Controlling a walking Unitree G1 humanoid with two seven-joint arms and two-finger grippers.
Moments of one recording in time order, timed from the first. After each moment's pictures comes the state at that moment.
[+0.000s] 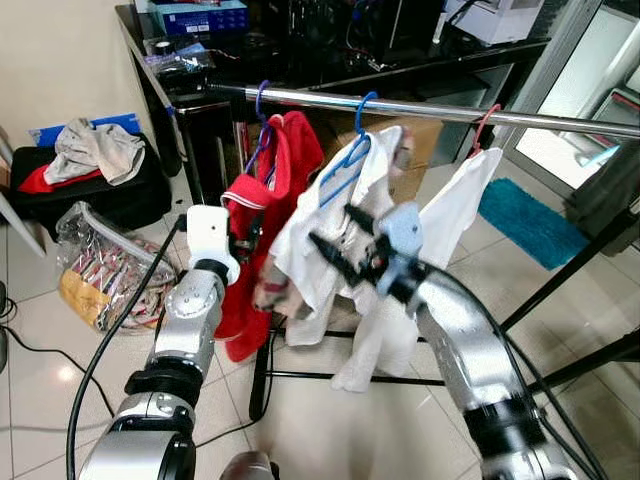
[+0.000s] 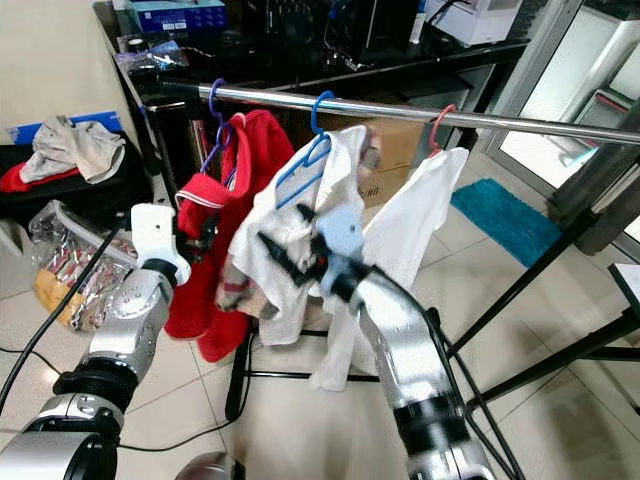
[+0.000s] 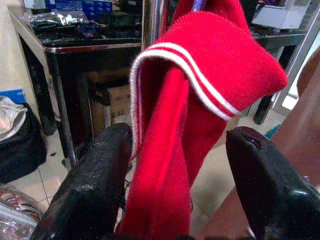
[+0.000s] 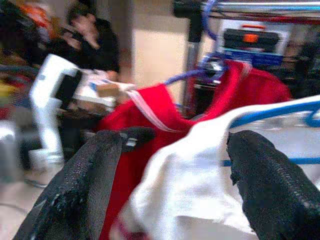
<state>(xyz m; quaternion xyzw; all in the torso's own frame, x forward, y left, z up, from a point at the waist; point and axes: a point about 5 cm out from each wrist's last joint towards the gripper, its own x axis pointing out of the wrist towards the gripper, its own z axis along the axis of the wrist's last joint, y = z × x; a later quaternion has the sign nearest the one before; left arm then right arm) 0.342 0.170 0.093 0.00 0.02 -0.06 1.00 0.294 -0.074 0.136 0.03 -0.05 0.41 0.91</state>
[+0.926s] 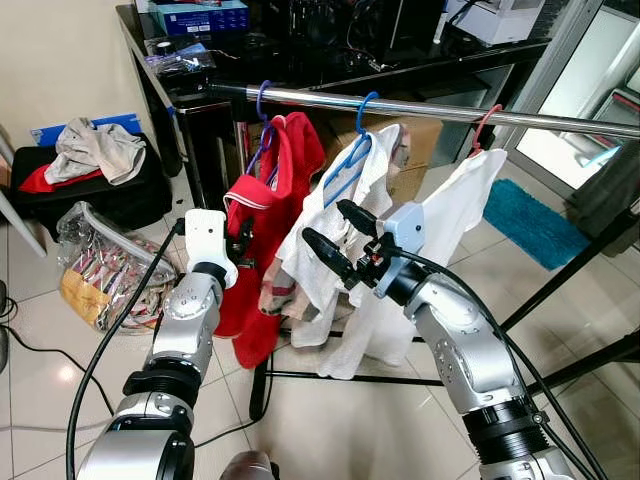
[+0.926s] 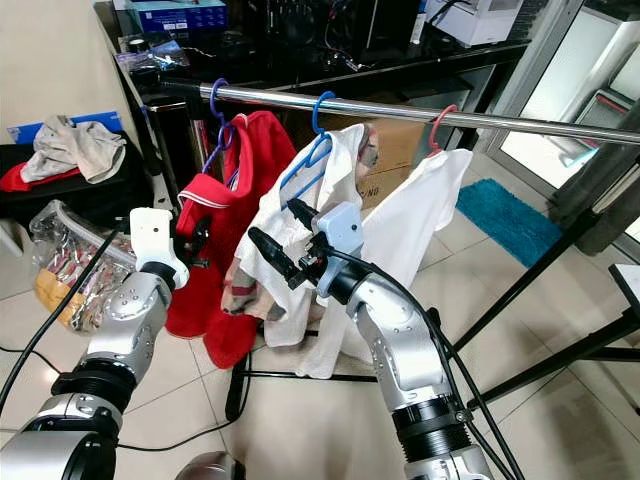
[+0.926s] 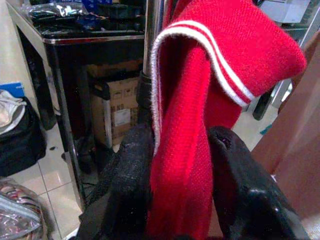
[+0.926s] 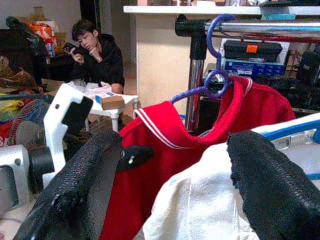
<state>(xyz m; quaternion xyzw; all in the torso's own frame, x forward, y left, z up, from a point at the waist) 0.341 0.172 0.089 0.00 0.02 -0.06 1.00 0.294 -0.073 0.141 0.04 -0.06 0.39 0.92</state>
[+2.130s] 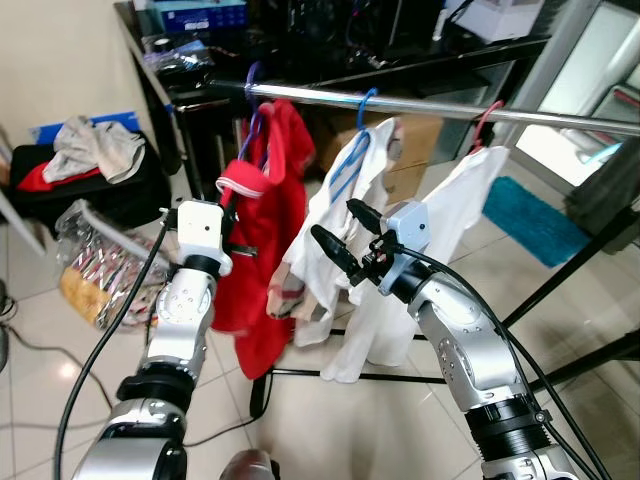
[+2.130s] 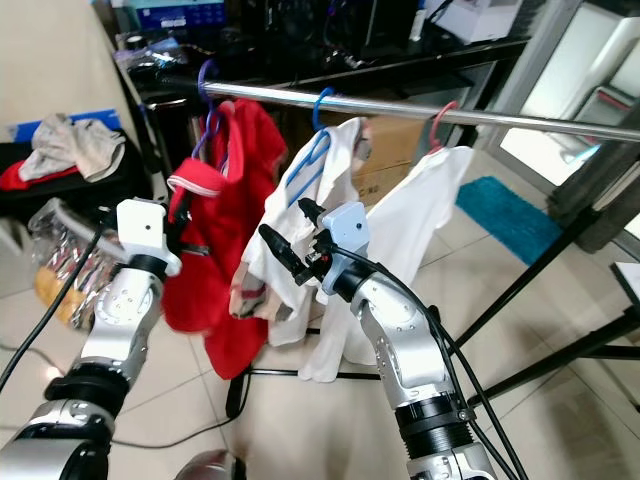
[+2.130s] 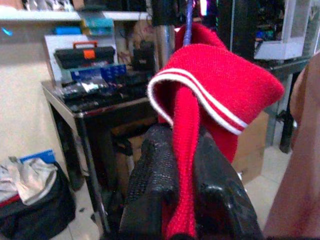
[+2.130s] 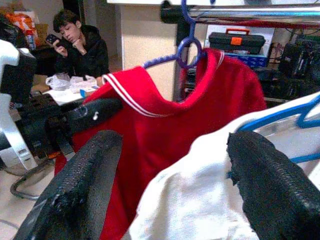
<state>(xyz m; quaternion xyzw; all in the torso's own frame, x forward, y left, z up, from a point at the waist) 0.335 0.175 0.115 0.08 -0.11 -0.05 0.99 0.299 -0.079 0.140 0.03 -0.05 0.37 0.93</state>
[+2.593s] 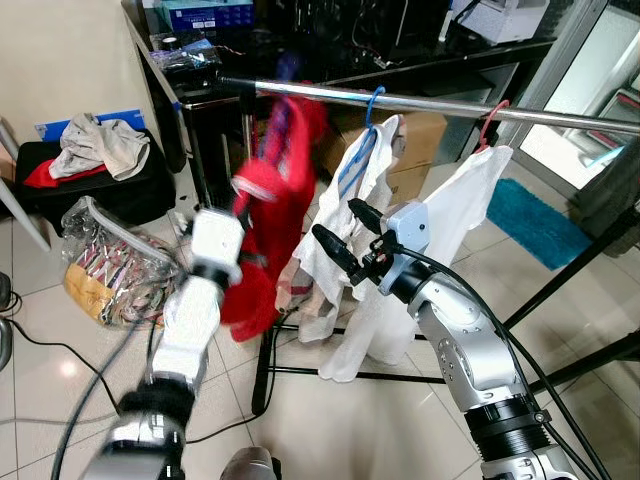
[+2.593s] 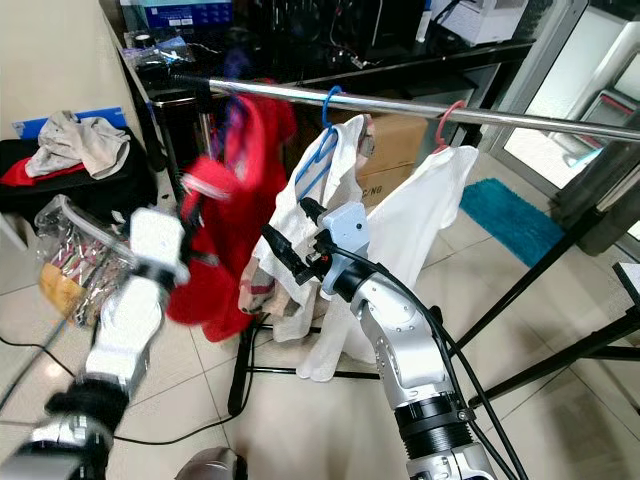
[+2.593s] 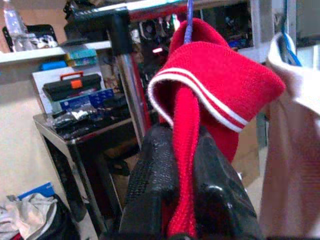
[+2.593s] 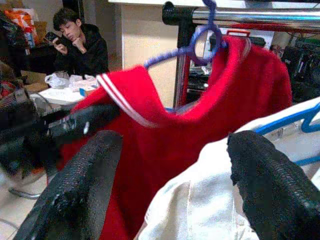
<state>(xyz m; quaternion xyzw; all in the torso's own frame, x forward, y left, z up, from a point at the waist) 0.317 0.158 0.105 0.14 -0.14 -0.09 0.98 0.299 -0.079 0.139 0.03 -0.05 0.36 0.93</state>
